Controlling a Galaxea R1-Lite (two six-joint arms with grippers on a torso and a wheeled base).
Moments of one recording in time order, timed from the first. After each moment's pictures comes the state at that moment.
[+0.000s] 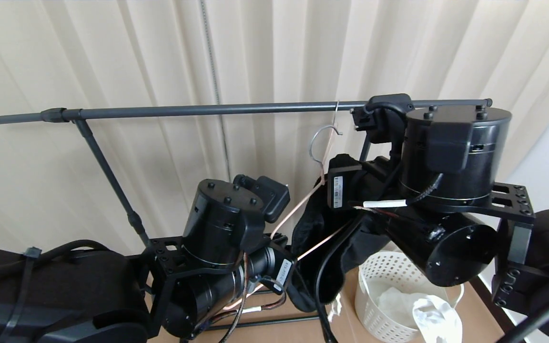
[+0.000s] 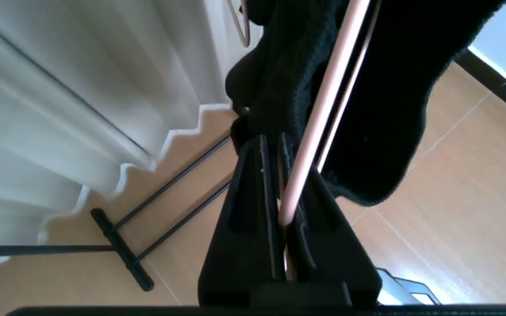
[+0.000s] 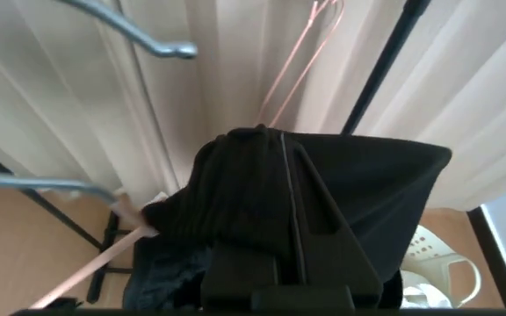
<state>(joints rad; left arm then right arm) -0.88 1.77 -0.87 -0.41 0.29 -0.02 0.91 1.71 -1.04 -0.48 -0.77 0.13</state>
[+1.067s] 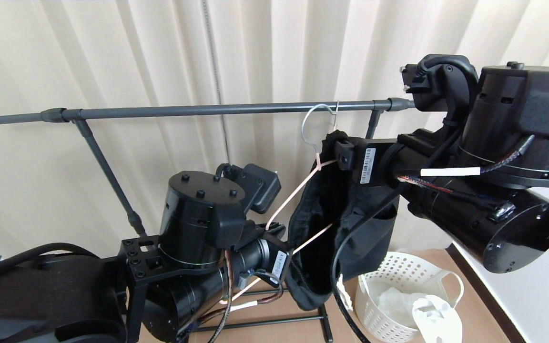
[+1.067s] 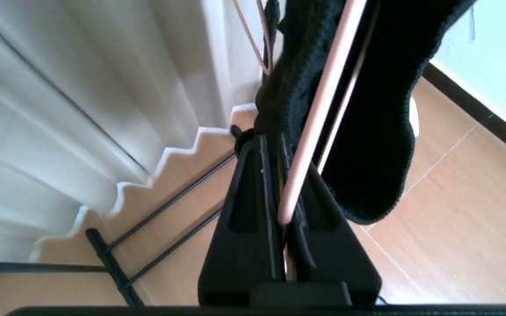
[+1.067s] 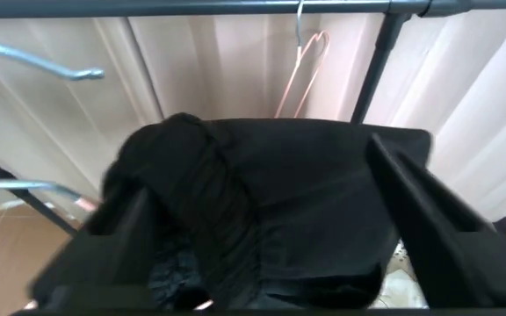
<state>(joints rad) -0.89 1.71 -0.84 -0.48 0.30 -0.02 0.87 1.62 -1.04 -0.48 -0.78 0.14</state>
